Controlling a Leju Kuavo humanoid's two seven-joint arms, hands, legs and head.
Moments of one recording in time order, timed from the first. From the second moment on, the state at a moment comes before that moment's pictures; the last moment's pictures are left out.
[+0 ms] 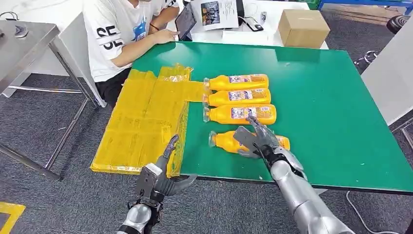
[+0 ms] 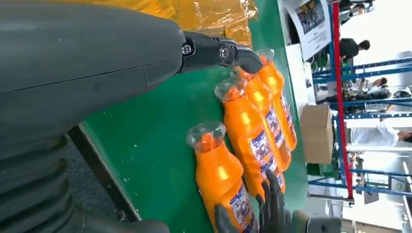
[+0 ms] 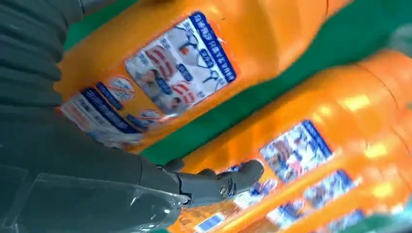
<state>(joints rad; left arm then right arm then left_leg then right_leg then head) -0.11 -0.30 -0.16 -1.01 -0.06 0.06 -0.56 -0.52 -0.06 0.33 -0.81 0.66 -0.01 -0.14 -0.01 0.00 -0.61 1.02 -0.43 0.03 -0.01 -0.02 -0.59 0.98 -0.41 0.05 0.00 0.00</state>
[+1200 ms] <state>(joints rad) -0.13 -0.30 -0.15 -0.94 -0.07 0.05 -0.55 -0.65 -0.15 0.52 -0.67 0.65 0.10 -0.11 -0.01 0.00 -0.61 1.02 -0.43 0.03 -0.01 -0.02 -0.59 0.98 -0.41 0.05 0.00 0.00</state>
